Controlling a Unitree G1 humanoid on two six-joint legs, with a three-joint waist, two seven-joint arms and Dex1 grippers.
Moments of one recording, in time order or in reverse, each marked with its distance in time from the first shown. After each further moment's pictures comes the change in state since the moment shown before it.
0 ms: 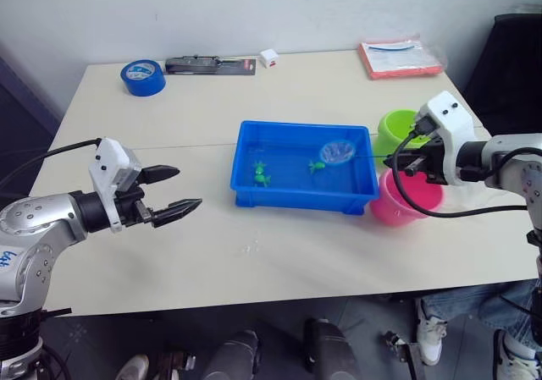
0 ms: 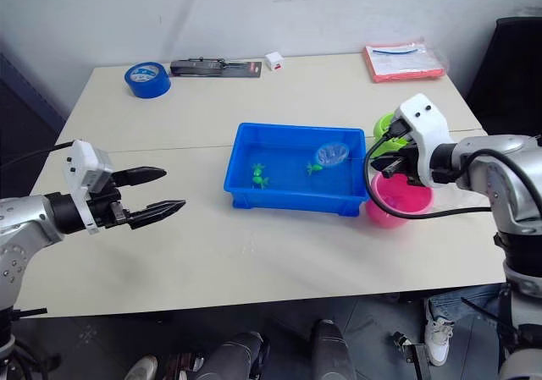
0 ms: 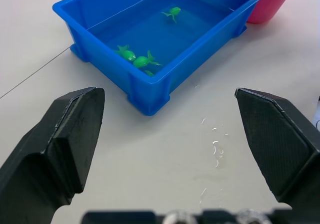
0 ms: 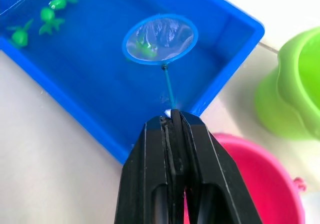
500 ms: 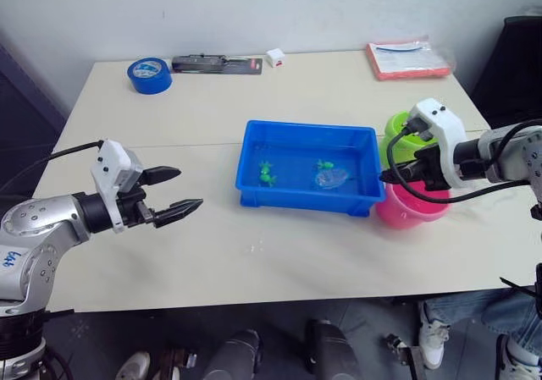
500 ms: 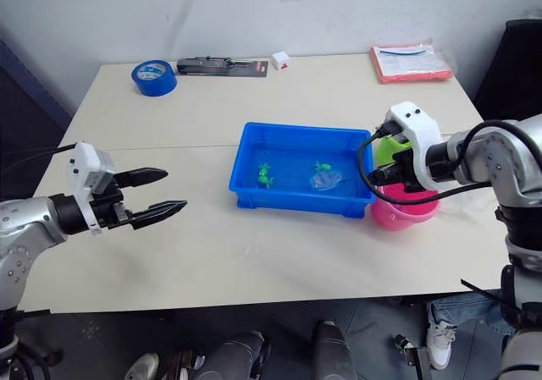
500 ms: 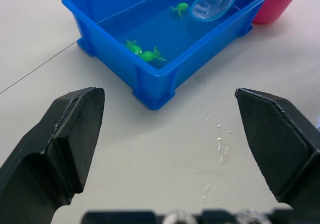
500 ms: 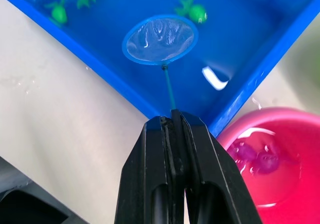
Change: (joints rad) left arm 0.013 -0.012 -0.008 0.007 0.000 -0.018 0.005; right arm -0.142 -0.005 0.122 0.087 0.072 0.260 0.008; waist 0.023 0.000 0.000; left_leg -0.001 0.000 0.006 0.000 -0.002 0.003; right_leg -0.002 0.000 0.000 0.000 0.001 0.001
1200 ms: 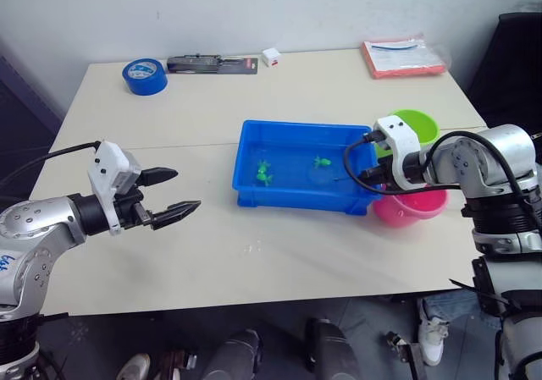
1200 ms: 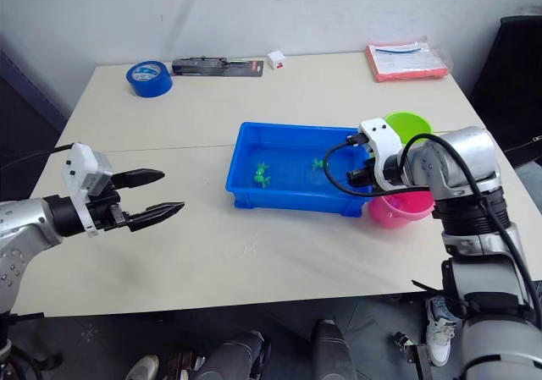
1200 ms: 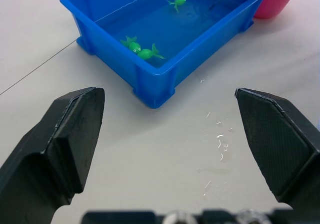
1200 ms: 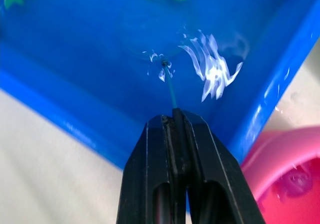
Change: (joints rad) left arm 0.018 0.038 0.018 -0.033 -0.013 0.020 0.017; right arm -0.021 0.313 -0.023 0.240 -0.155 -0.121 -0.273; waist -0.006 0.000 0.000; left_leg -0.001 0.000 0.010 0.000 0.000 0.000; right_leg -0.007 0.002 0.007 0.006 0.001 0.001
